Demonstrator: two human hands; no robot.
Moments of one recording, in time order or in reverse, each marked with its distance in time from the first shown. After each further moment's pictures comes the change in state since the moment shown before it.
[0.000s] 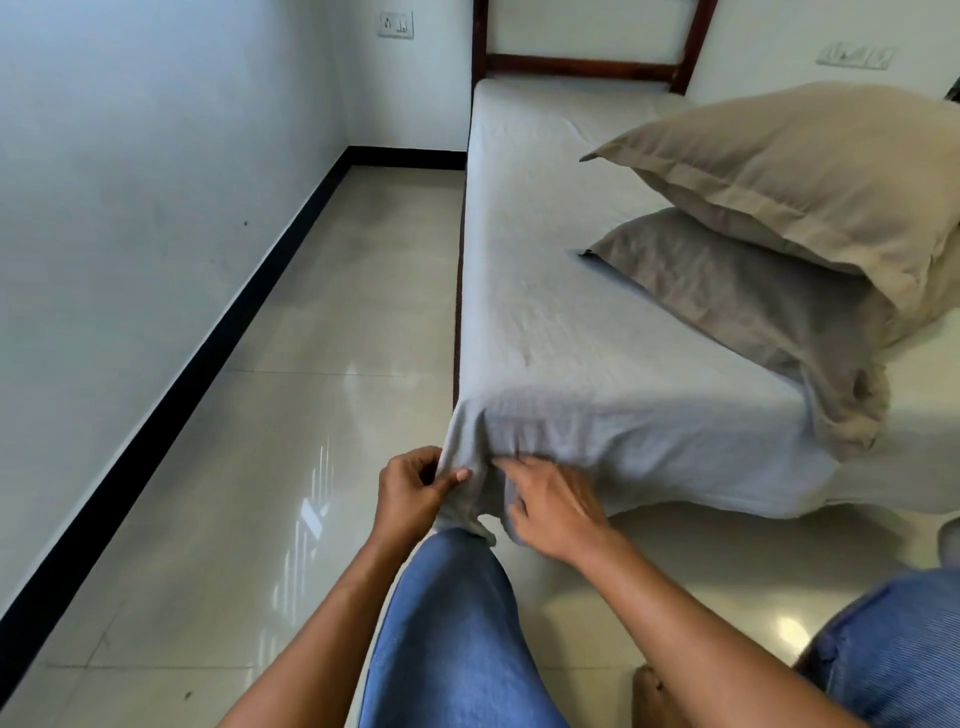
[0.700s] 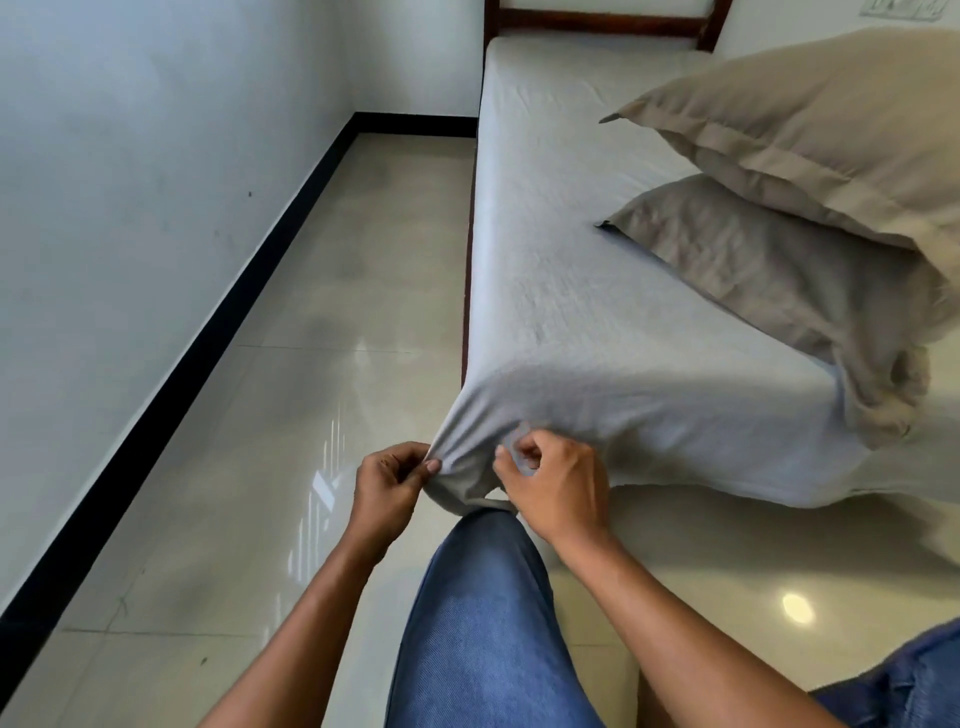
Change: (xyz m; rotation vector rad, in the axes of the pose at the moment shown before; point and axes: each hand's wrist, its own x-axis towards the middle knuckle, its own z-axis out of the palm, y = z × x) left_hand -0.010 -0.019 -0.023 -0.154 0.004 -0.046; right_hand 0.002 -0.018 0.015 0.331 0.441 0.329
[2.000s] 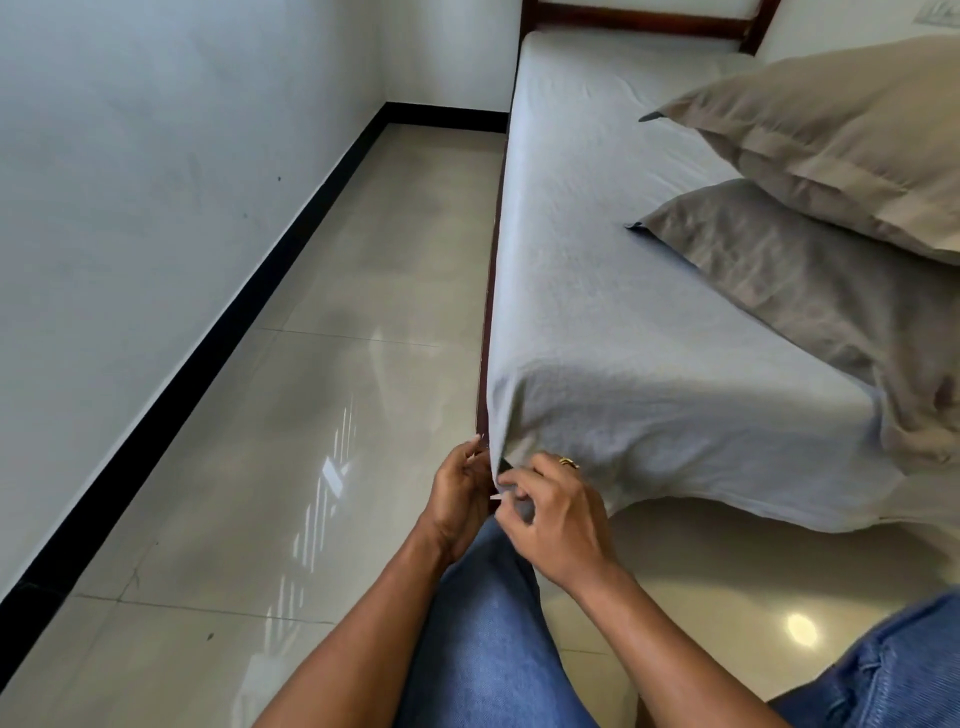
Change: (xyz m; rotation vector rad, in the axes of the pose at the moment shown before) left_hand 0.000 0.008 0.065 -0.644 -0.179 -0.475; right_hand -0.025 0.010 0.010 -0.031 -0.143 -0.336
